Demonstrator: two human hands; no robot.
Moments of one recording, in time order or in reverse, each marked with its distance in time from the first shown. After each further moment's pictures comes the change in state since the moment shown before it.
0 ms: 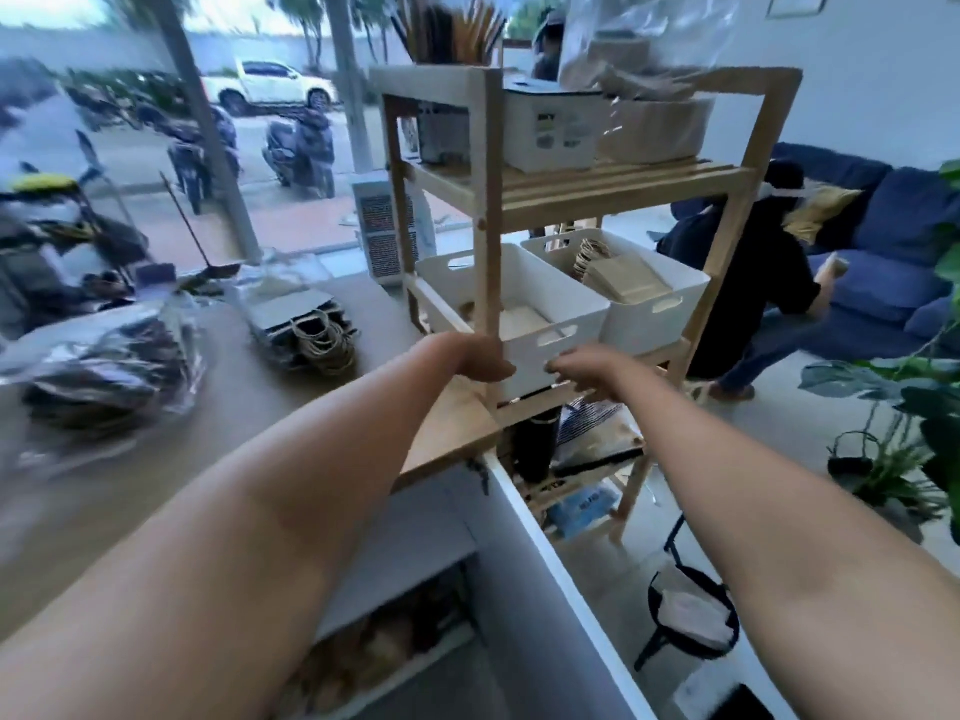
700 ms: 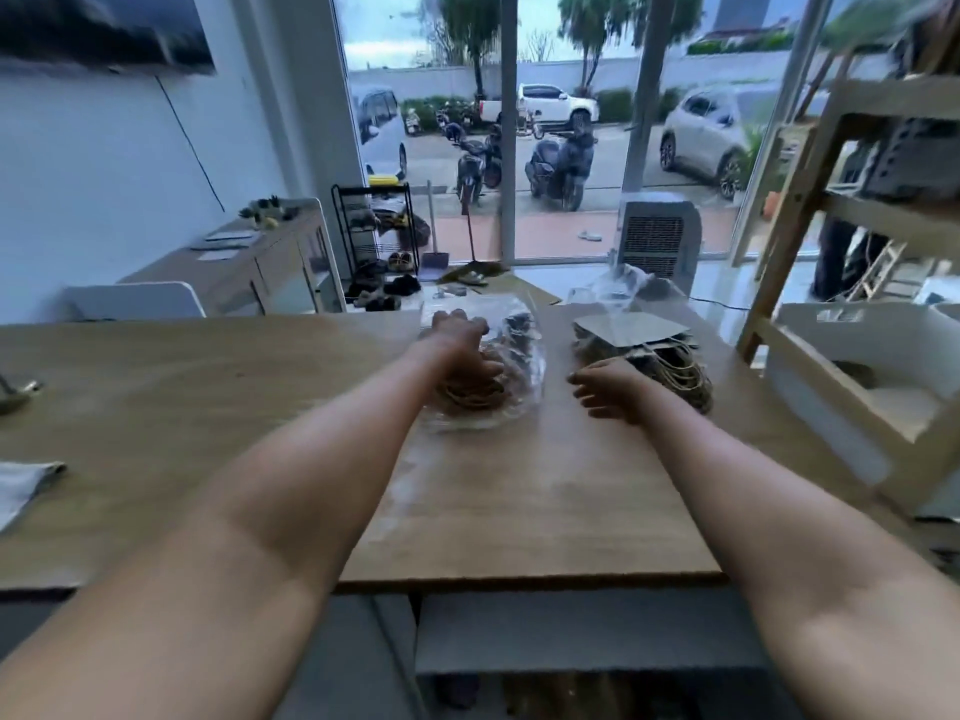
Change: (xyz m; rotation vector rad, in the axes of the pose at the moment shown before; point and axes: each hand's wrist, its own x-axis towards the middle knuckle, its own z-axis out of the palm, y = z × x) left_hand -0.206 -0.399 -0.052 0.038 0.377 -0.563; right_hand 0.025 -0.304 0.298 0.309 -0.375 -0.211
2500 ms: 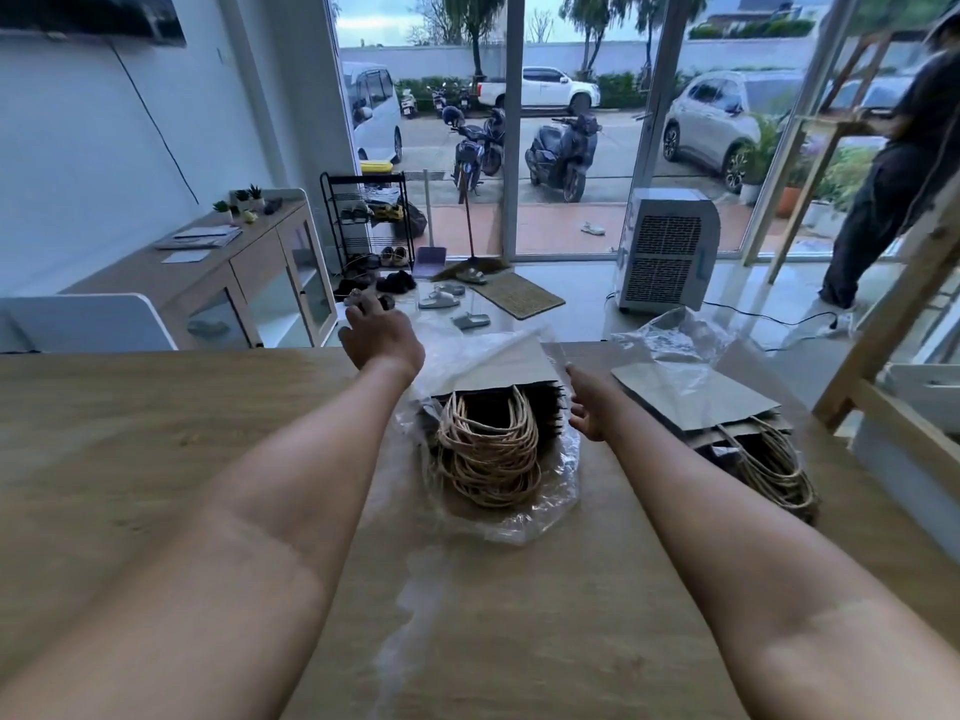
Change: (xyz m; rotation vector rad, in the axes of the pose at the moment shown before) left_hand 0.164 -0.098 -0.008 -0.265 0.340 -0.543; right_hand 0.158 -0.080 0.055 0.332 0.097 0.105
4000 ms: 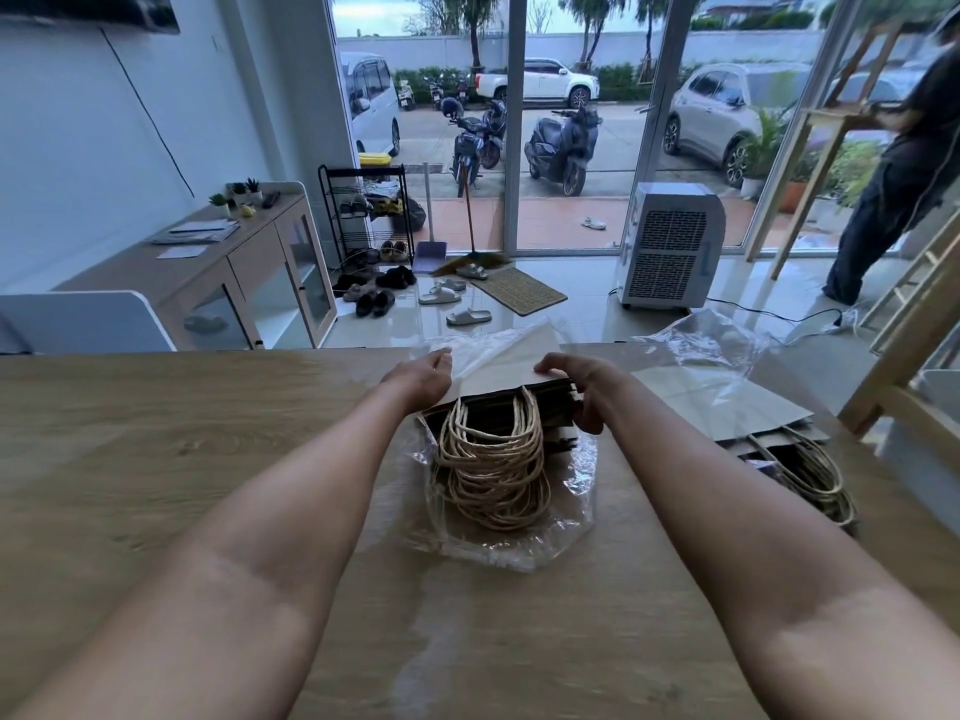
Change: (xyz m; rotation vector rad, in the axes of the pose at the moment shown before) left_hand 0.059 -0.037 0.081 -0.116 -0.497 0.245; right_hand 0.024 -0.024 0.031 -0.065 -0.107 0.212
